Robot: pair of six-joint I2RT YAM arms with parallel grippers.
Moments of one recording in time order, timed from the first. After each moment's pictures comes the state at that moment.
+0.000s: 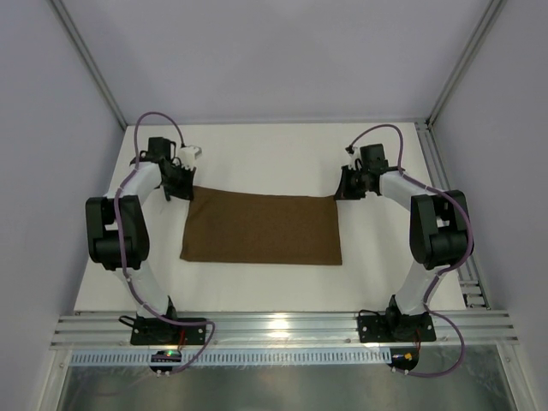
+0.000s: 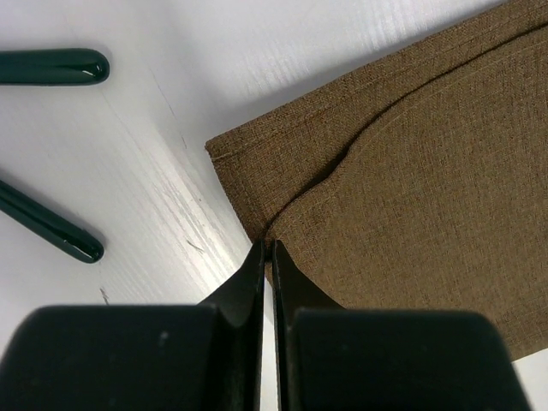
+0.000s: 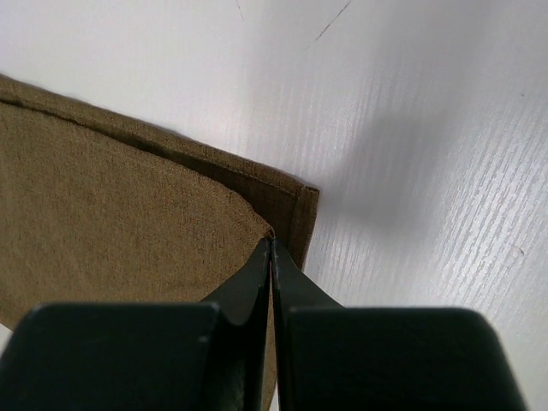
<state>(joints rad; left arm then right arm) 0.04 1.83 1.32 -0.63 0.33 0.37 0.14 1.80 1.14 -0.29 -0.36 0.19</state>
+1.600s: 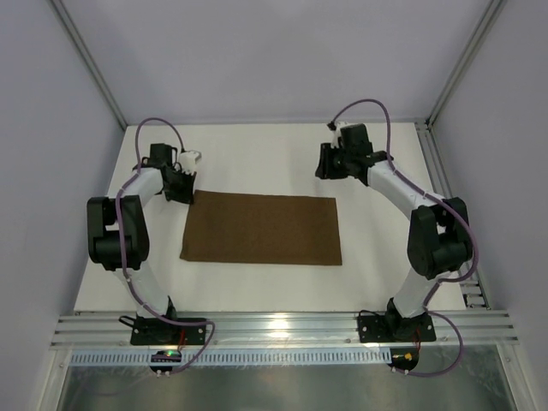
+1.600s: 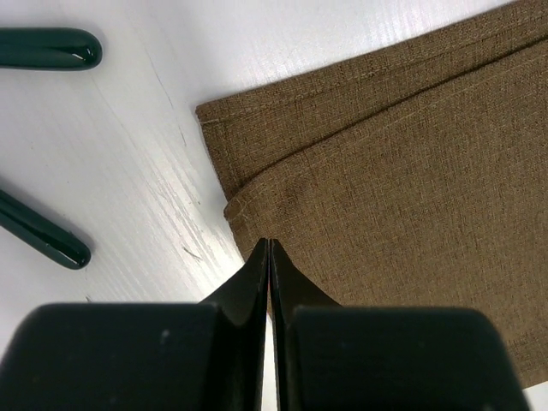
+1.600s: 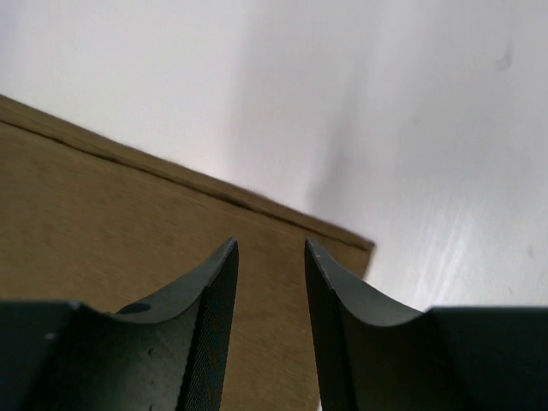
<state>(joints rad) 0.04 1.83 1.24 -0.53 0.31 0.34 0.25 1.73 1.25 -0.34 -0.19 0.21</state>
